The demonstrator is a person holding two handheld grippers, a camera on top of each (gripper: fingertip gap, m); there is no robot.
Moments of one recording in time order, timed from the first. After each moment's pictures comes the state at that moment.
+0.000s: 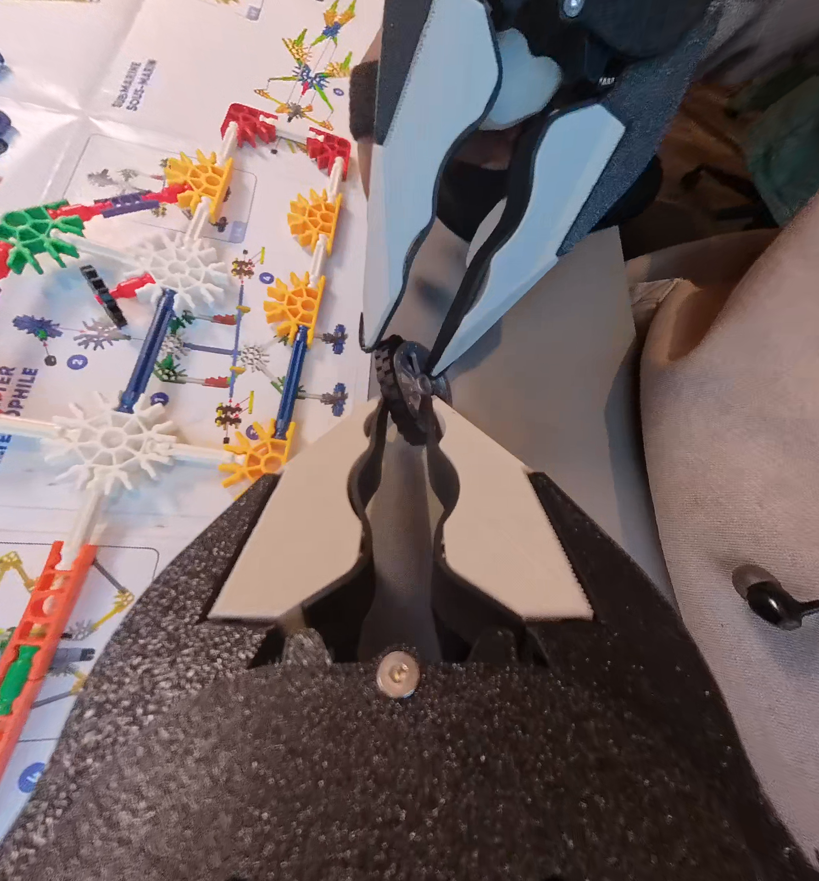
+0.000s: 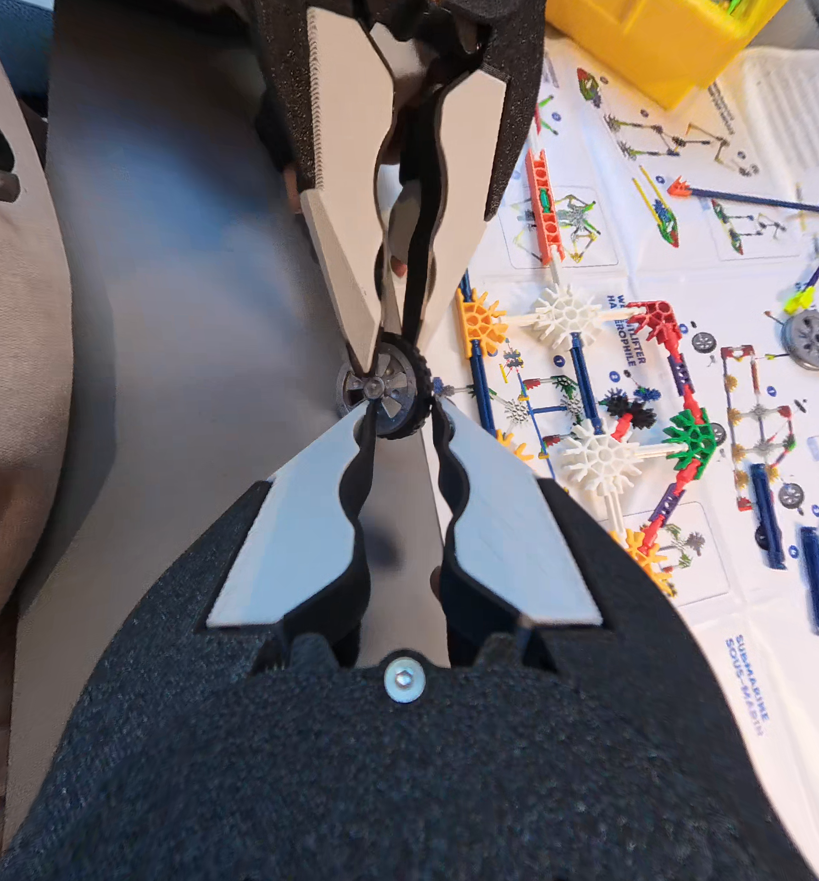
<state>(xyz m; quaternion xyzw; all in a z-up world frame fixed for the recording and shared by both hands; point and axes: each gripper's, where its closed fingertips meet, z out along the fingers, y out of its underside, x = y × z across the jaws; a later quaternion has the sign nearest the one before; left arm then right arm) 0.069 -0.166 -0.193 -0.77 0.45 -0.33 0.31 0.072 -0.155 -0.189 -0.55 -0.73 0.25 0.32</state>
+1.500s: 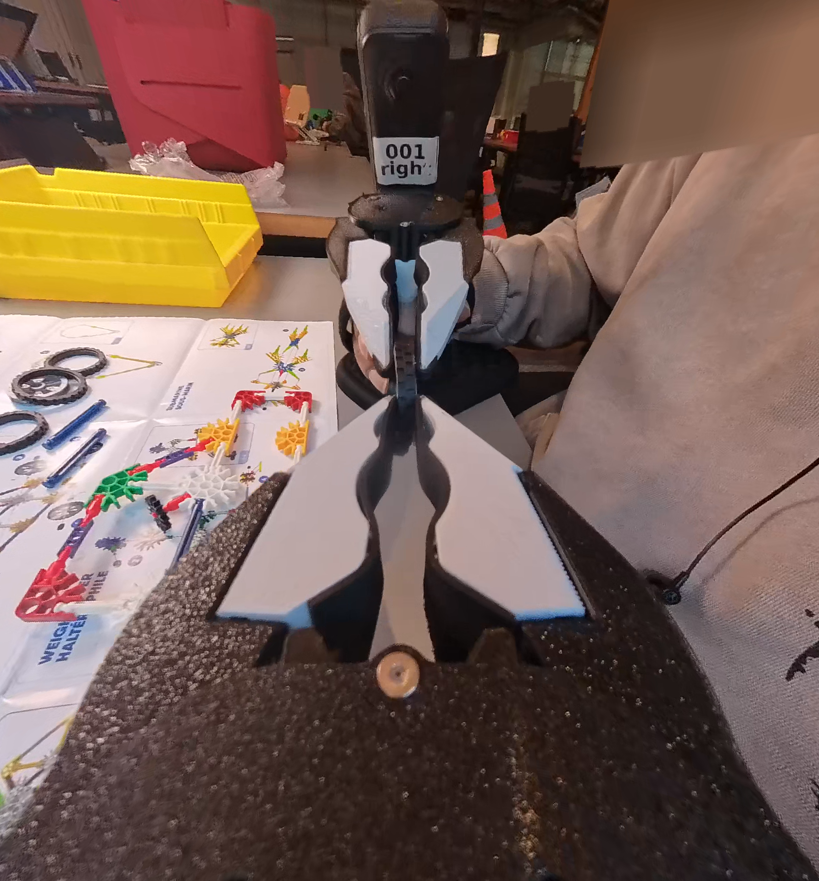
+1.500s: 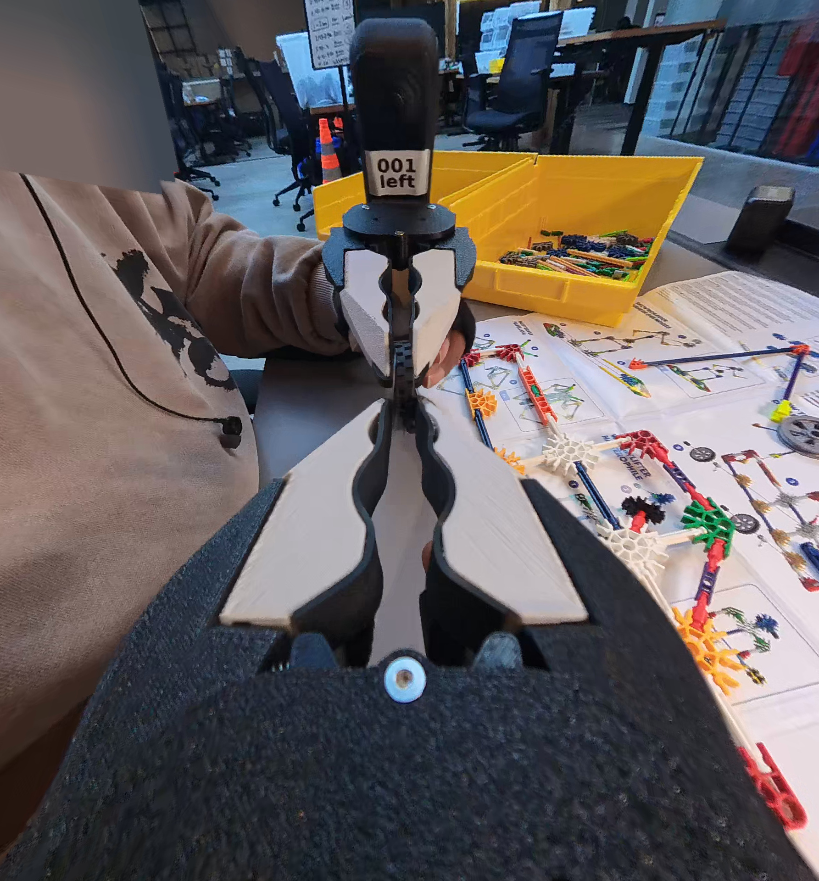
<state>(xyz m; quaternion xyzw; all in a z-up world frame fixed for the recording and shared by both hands) 0.071 -0.181 -0.099 -0.60 0.45 -0.44 0.49 0.077 -0.173 -0.095 -0.52 -0.58 0.50 0.38</state>
